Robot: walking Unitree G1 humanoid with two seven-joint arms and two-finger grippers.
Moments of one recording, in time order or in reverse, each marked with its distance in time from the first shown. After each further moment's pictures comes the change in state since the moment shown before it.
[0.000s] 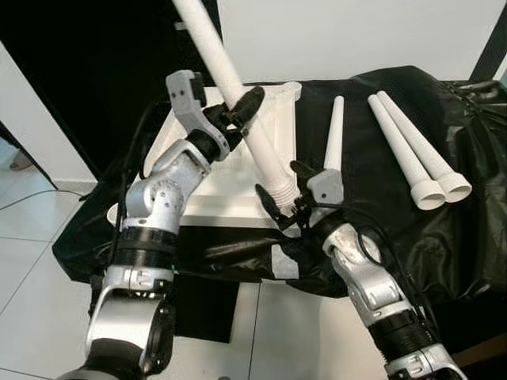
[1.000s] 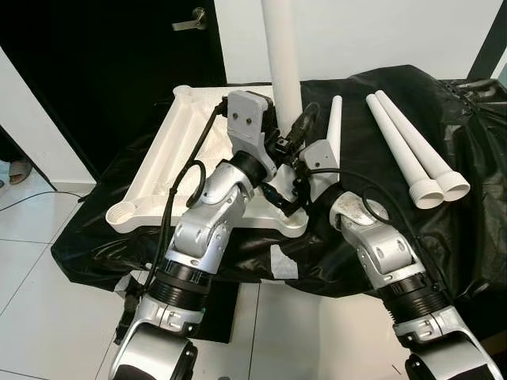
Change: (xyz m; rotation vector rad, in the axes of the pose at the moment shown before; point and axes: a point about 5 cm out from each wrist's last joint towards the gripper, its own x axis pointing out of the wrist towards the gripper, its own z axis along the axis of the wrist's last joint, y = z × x) left arm 0.001 -0.058 -0.028 0.263 -0.047 -0.120; right arm 0.019 -0.022 0.011 -0.047 0.206 0.117
